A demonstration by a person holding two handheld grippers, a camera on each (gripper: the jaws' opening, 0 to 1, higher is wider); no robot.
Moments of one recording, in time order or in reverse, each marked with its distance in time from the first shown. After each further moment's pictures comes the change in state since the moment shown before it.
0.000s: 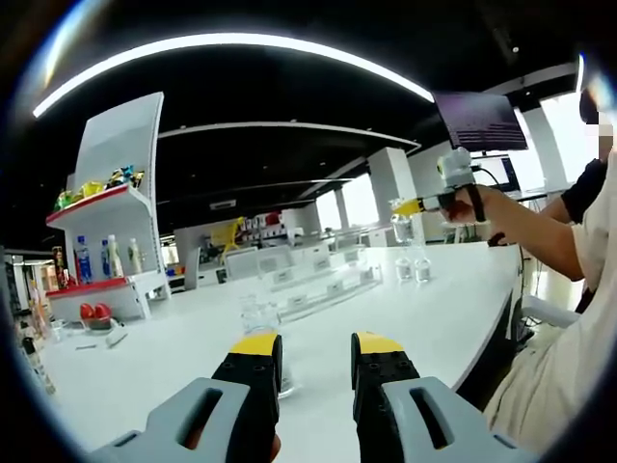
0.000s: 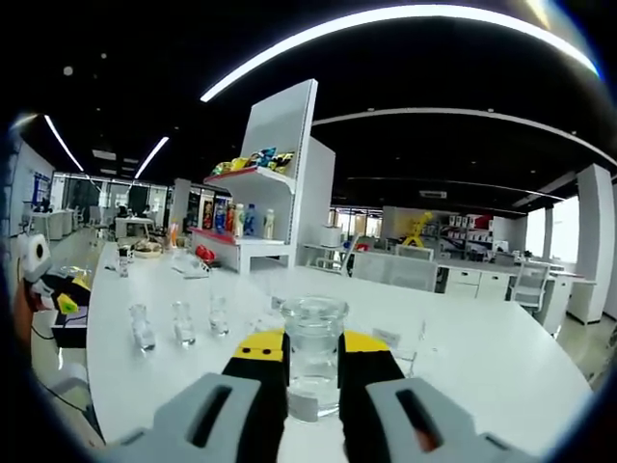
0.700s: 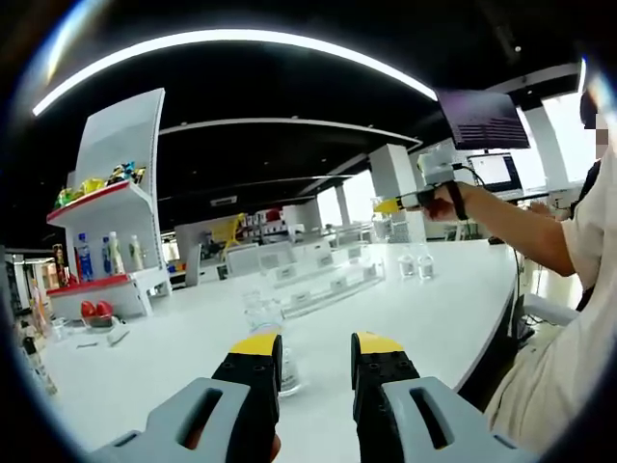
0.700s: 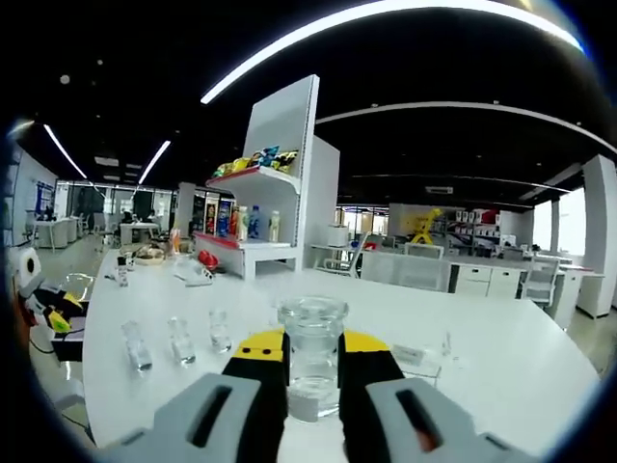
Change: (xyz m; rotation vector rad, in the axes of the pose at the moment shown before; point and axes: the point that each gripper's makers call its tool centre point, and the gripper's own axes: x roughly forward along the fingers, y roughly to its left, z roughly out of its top) left arm 0.001 0.008 -0.003 -0.003 0.018 0.004; right arm 0.049 0.016 0.005 0.037 0.000 0.030
